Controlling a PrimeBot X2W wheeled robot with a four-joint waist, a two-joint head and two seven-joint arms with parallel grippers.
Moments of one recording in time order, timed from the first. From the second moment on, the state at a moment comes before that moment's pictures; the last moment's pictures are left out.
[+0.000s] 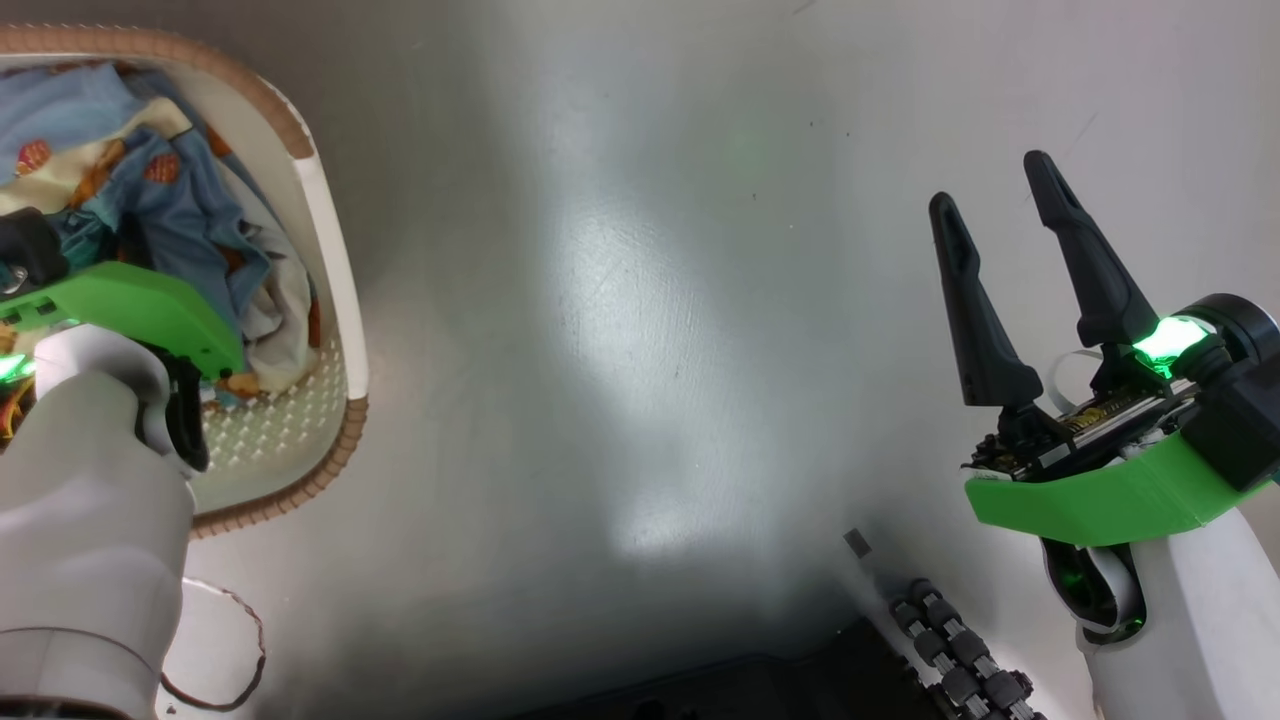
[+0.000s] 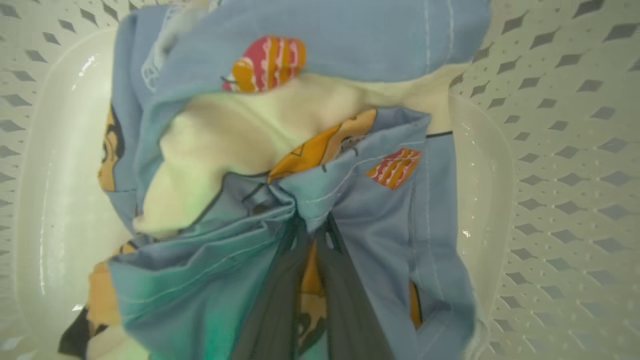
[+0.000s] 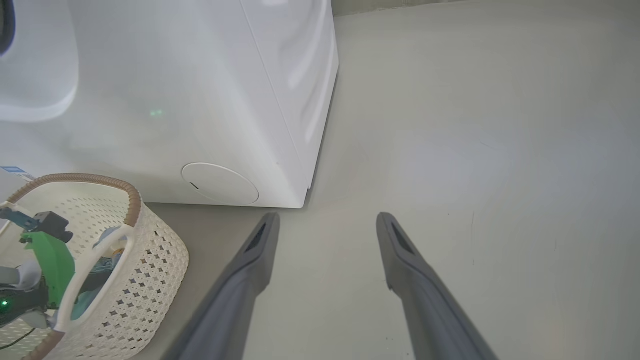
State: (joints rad) left arm -1.07 0.19 -0.32 1.28 -0.60 0.04 -0.24; right arm -0.37 -0.18 0.16 -0.14 0.32 0.12 -0.26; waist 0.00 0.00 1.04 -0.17
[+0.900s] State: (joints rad) left arm -0.64 0.13 -0.14 0.63 -0.35 0.13 -0.25; right arm -0.30 -0.21 0.09 -0.13 0.31 0.12 -0.26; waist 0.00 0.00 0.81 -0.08
